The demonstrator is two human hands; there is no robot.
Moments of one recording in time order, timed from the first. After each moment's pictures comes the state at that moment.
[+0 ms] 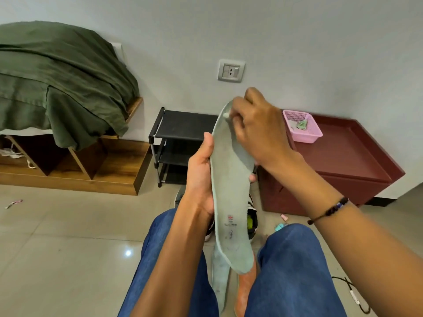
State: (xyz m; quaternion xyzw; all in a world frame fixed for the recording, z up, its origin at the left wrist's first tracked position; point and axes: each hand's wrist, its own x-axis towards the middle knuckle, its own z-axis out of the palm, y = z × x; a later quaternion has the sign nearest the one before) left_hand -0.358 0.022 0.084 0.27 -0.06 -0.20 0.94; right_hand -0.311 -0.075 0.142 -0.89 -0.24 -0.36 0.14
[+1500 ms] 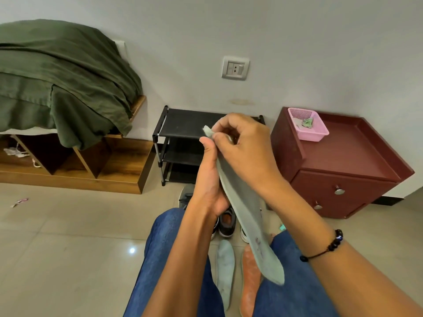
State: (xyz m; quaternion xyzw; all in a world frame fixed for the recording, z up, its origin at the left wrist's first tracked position) left_hand -0.353 0.021 0.067 0.30 0.00 -0.10 0.95; right_hand -0.337 -0.043 0.123 -0.85 -0.18 -0.24 0.42
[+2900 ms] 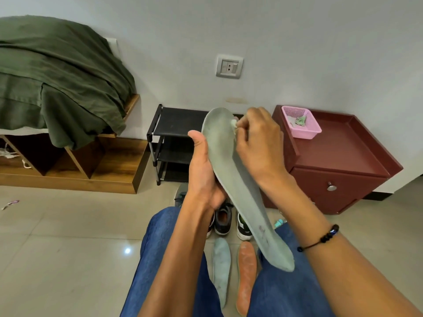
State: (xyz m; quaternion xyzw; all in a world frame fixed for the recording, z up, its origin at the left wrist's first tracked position) left_hand -0.349 0.022 0.074 0.35 -0.03 -0.06 0.94; right_hand -0.330 -0.064 0.119 -0.90 -0.11 -0.32 0.26
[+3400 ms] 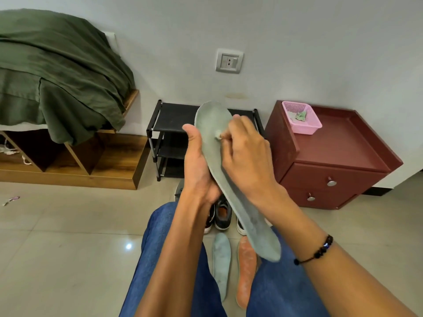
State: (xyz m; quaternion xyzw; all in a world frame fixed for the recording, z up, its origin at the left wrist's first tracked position) left_hand -0.353 0.025 0.074 0.27 -0.05 -0.07 0.96; right_hand -0.352 -0.047 0.104 -0.90 -0.17 -0.32 0.24
